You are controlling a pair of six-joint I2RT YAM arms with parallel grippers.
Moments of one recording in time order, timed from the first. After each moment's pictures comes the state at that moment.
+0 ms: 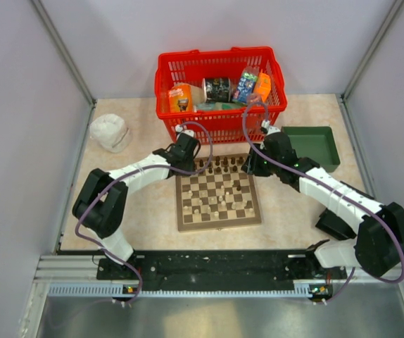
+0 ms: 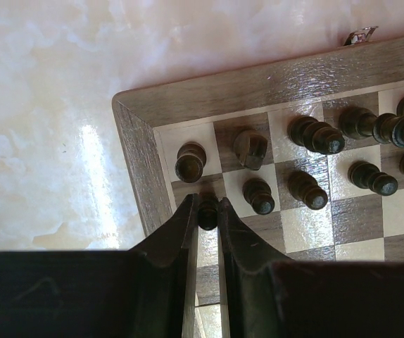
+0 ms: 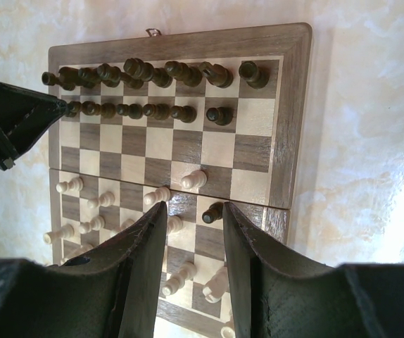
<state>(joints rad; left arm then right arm) -0.57 1.70 1.09 -0.36 -0.27 -0.42 0.52 1.31 0.91 -0.29 -0.04 0.54</state>
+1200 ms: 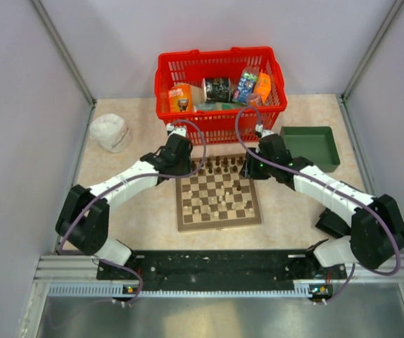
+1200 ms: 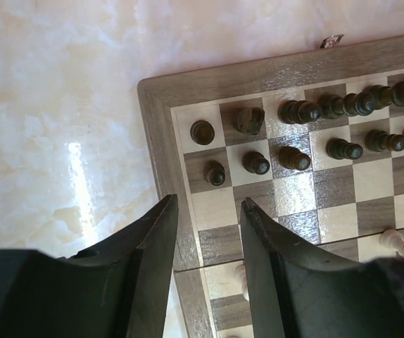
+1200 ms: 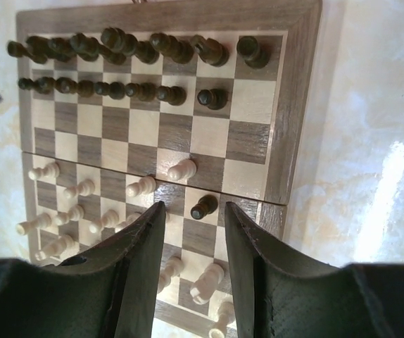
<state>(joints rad) -0.57 1.54 1.02 -0.36 -0.26 -0.44 0.53 1.36 0.91 -0.30 -0.06 0.51</state>
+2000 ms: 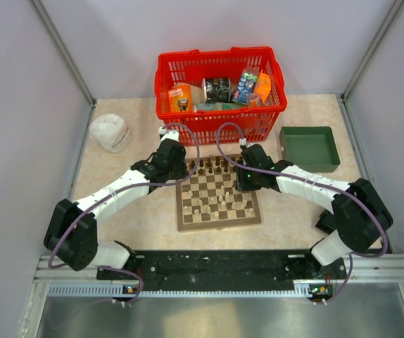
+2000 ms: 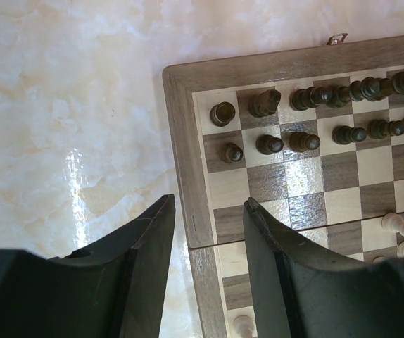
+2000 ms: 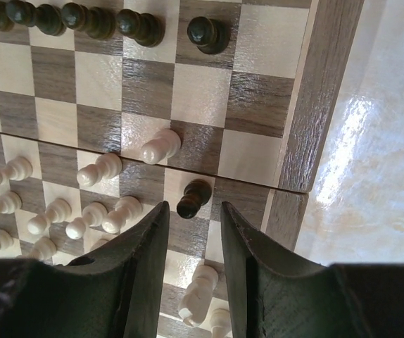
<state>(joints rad) -0.57 1.38 0.93 -0.35 -0.29 -0.46 0.65 1.51 0.91 -0.34 0.03 0.50</state>
